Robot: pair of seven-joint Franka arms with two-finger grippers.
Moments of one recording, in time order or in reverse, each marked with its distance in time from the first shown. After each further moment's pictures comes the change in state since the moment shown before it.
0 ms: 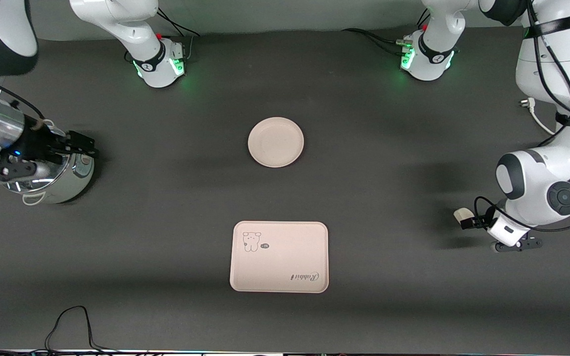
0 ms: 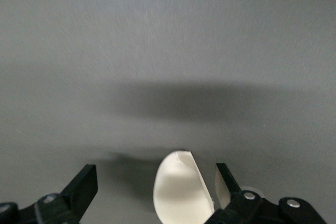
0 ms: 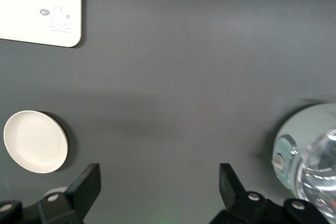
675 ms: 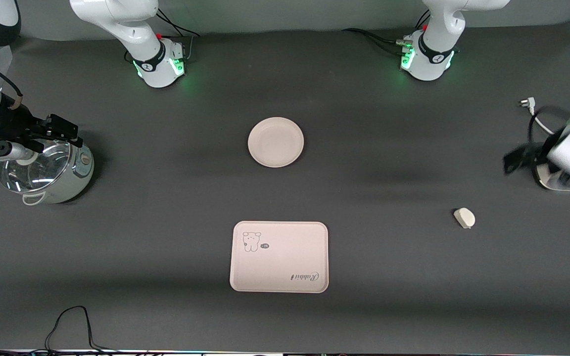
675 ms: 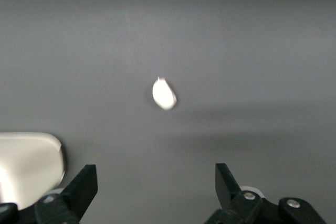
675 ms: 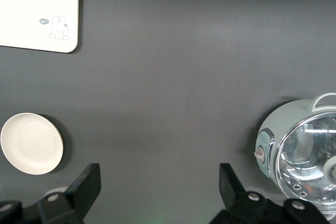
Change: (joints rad) left arm -0.088 -0.420 0.001 0.093 0.182 -0.466 0.000; right arm -0.020 -0.102 -0.010 0.000 -0.037 -0.040 0.000
